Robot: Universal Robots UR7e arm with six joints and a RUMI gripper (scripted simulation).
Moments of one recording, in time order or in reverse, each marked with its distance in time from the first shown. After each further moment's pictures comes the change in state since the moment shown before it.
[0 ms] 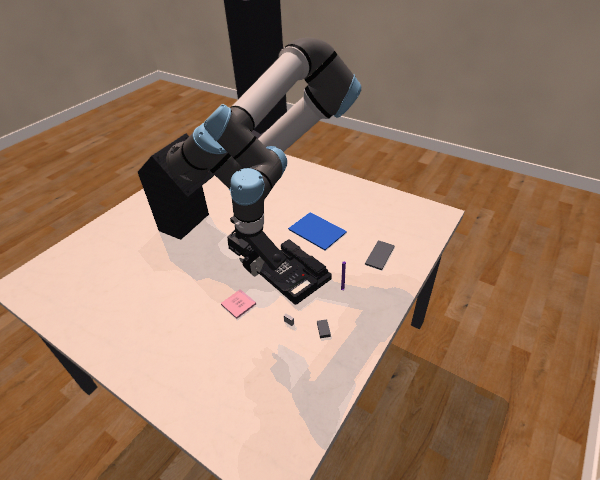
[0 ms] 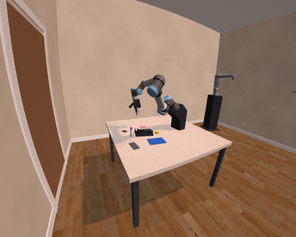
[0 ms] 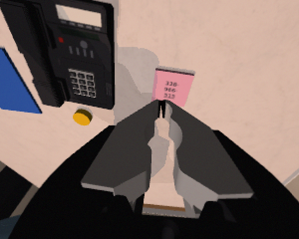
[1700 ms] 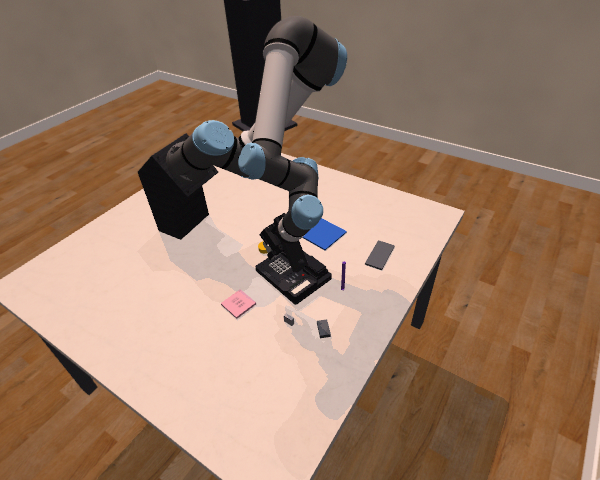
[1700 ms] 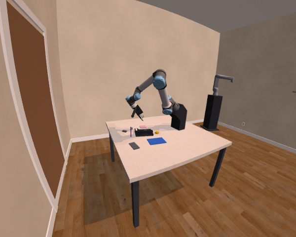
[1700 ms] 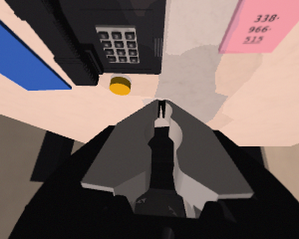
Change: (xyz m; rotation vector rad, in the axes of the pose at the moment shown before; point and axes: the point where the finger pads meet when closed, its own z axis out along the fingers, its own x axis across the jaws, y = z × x) arm -0.111 0.037 0.064 -0.435 -0.008 0.168
